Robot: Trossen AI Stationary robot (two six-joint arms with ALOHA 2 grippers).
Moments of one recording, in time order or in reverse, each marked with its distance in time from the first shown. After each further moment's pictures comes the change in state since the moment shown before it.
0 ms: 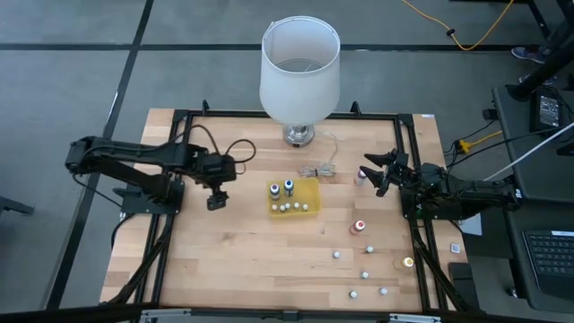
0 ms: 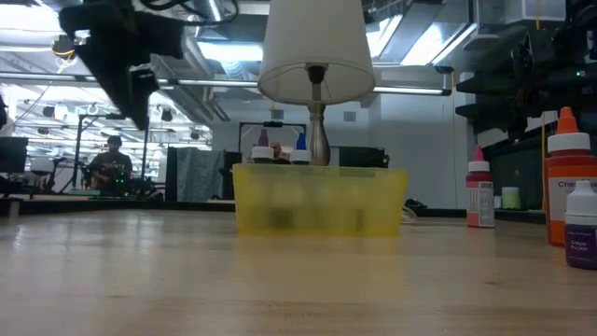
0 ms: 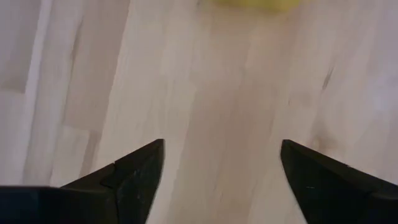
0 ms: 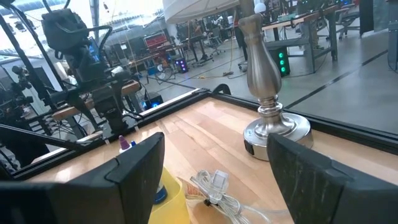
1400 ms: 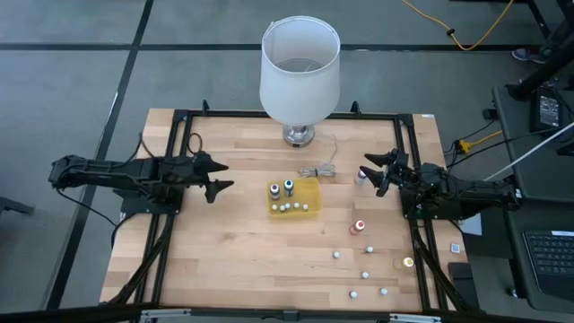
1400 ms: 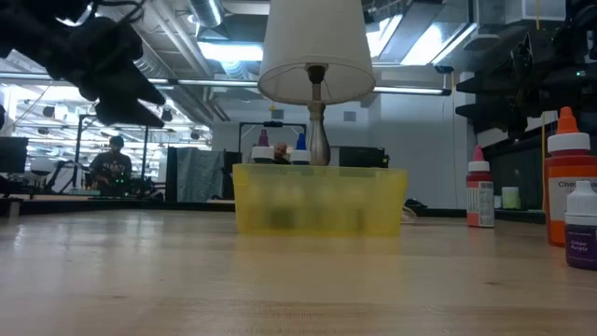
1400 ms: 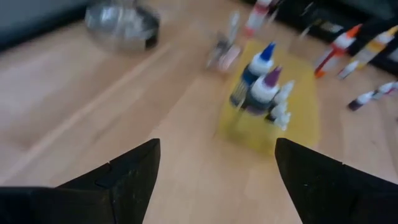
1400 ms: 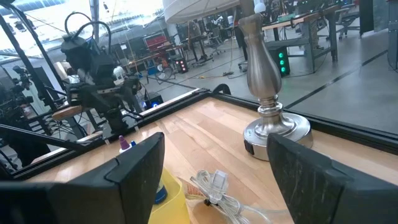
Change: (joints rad) left arm -0.001 -0.649 -0.582 0.689 -0.216 -0.197; right arm 0.000 0.000 0.000 0.000 0.000 0.000
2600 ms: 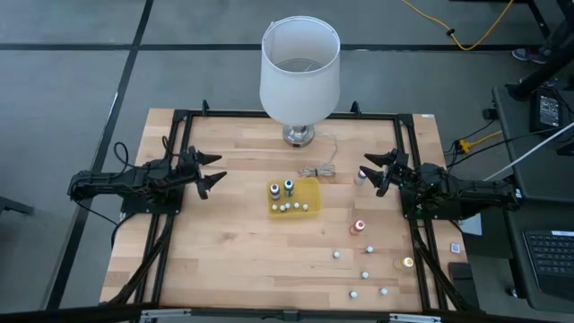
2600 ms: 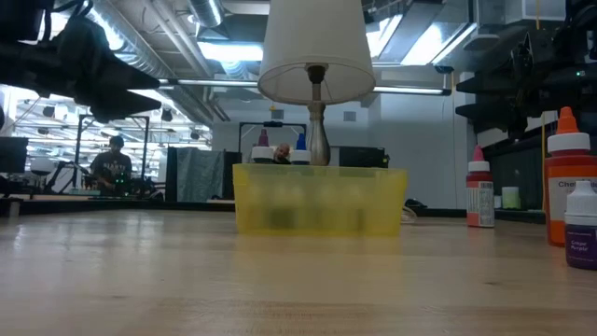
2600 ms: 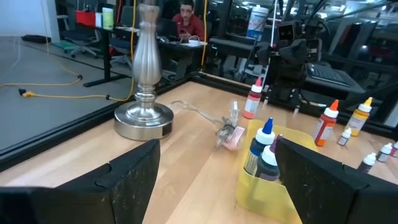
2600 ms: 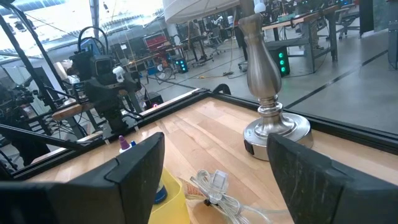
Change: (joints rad) left arm 0.000 -0.477 -0.247 0.177 -0.127 0.220; right arm 0.000 0.000 0.000 0.000 0.000 0.000
